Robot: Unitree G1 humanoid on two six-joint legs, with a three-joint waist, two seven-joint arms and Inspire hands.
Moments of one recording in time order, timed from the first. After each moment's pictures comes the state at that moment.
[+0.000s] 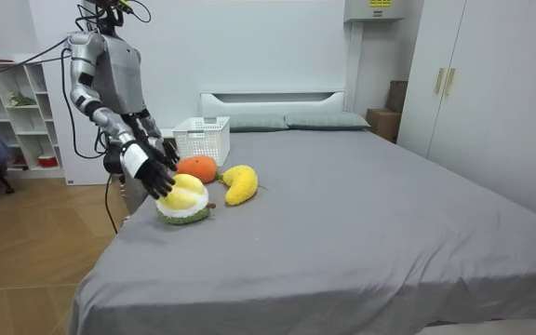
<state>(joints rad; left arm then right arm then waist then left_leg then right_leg) 0.23 0.20 0.25 1.06 0.15 0.09 0.30 0.09 -0.32 -0.22 0.49 0.17 0.09 -0.21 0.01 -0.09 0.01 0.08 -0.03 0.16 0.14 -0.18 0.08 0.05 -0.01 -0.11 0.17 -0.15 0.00</state>
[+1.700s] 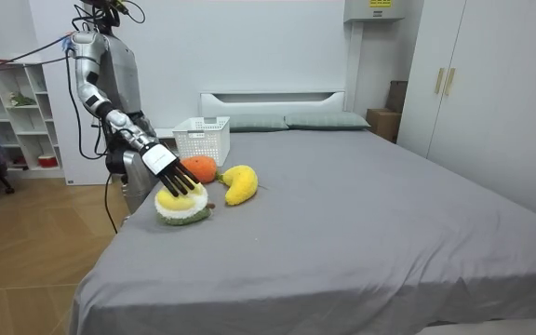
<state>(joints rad) 0.27 0.22 0.20 0.96 0.17 0.12 0.23 0.07 -0.34 -0.07 0.69 -0.25 0.09 -0.20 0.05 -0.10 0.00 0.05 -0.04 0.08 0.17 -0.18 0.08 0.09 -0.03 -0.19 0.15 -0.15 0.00</state>
